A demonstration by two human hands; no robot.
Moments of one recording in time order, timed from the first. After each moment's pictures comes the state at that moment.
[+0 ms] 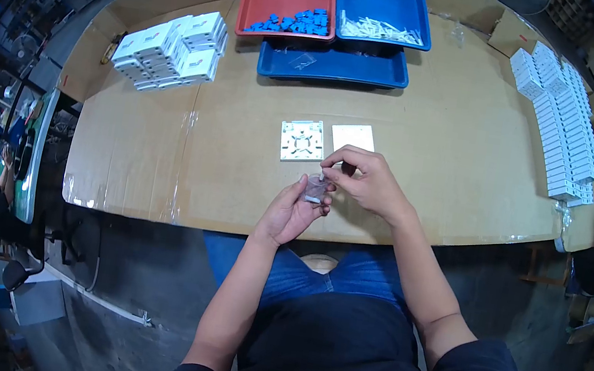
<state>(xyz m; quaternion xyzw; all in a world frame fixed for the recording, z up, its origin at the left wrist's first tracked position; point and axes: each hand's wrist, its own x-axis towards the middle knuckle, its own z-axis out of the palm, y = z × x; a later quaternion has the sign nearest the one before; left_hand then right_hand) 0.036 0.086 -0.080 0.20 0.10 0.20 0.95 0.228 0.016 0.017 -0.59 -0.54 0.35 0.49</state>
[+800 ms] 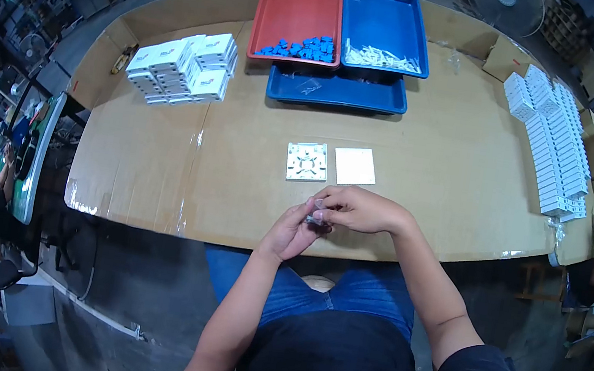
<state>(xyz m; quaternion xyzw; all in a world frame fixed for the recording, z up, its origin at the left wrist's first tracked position) 0.030 0.083 -0.085 0.23 0.10 0.19 0.95 0.231 0.024 0.030 -0.49 -0.68 0.48 0.27</state>
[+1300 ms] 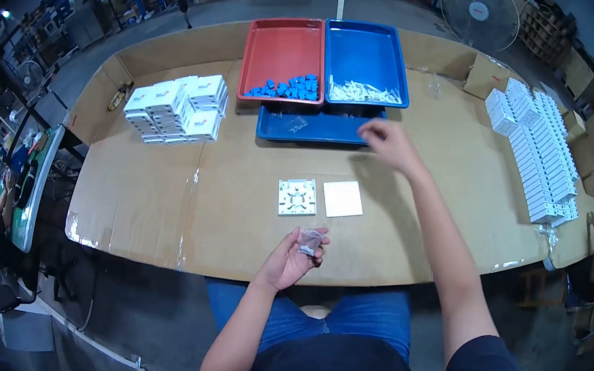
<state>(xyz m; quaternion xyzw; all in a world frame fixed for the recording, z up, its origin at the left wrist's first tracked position) 0.031 0.084 -0.069 0.17 0.07 0.17 0.97 0.377 0.114 0.039 -0.68 -0.59 0.15 0.41</state>
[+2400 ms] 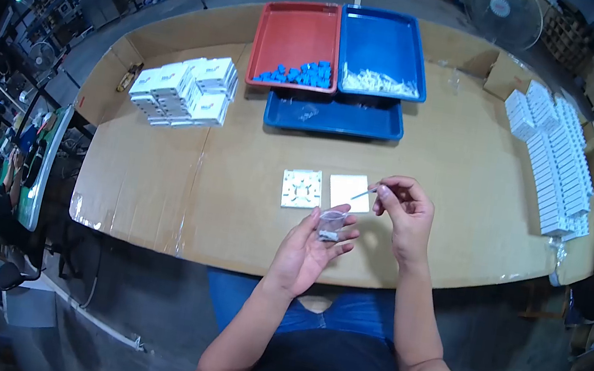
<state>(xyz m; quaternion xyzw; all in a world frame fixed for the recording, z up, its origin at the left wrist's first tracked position) 0.064 0.056 0.036 0.23 0.18 0.26 0.92 0.254 -0.003 0.051 -0.51 -0.33 0.30 0.74</state>
